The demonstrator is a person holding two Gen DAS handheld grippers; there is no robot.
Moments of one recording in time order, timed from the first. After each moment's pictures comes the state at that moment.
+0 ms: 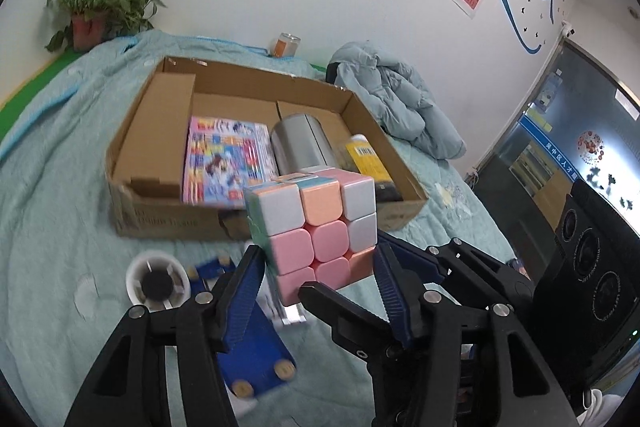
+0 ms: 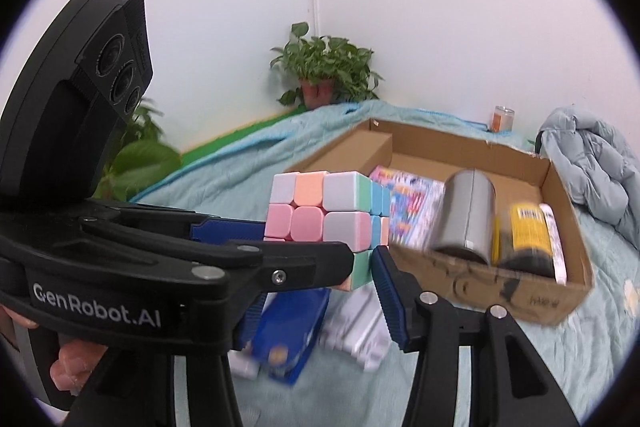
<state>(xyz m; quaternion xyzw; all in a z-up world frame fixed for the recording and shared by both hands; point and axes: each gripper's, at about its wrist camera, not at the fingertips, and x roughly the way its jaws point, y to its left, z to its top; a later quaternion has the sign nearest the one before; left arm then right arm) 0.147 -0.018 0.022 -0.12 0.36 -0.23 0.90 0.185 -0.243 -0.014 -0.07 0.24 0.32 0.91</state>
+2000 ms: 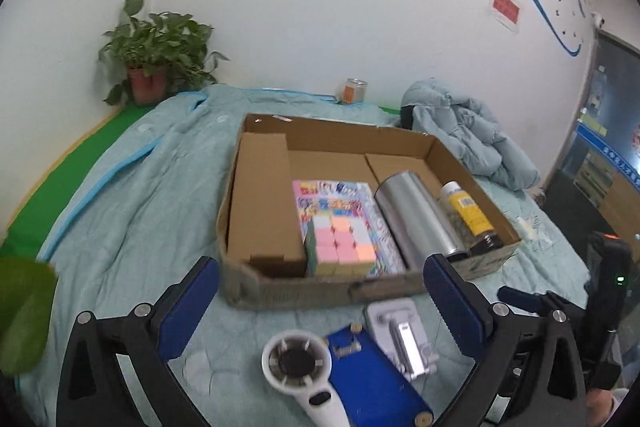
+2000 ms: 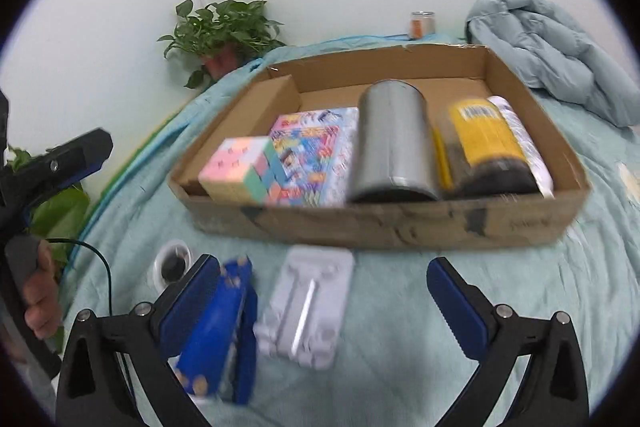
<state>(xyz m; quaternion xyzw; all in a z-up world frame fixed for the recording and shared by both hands) 0.175 0.044 0.020 -0.06 0.30 -0.10 0.95 0.235 -0.279 -0.052 0.04 0.37 0.18 0.91</state>
